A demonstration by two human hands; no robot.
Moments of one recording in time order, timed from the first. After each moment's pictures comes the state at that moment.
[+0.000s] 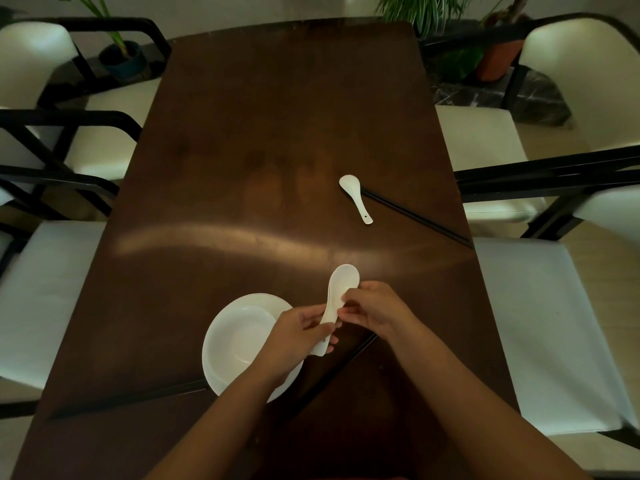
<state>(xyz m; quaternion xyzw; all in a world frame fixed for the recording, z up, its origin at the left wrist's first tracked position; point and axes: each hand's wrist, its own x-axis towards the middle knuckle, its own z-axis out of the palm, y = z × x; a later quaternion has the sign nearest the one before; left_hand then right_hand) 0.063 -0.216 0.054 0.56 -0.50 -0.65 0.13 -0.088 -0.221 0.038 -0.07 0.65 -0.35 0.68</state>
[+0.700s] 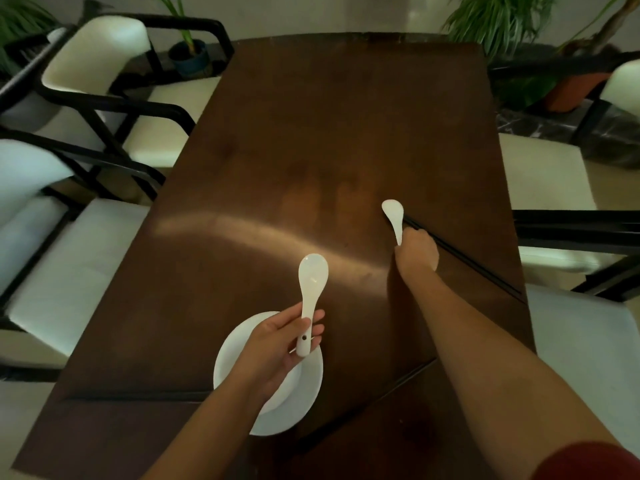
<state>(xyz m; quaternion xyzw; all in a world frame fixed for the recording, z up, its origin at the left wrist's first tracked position) 0.100 -0.253 0.049 0.59 -0.24 -0.71 0.30 -0.145 -0.369 -0.026 -0.51 0.84 -0.06 0.17</state>
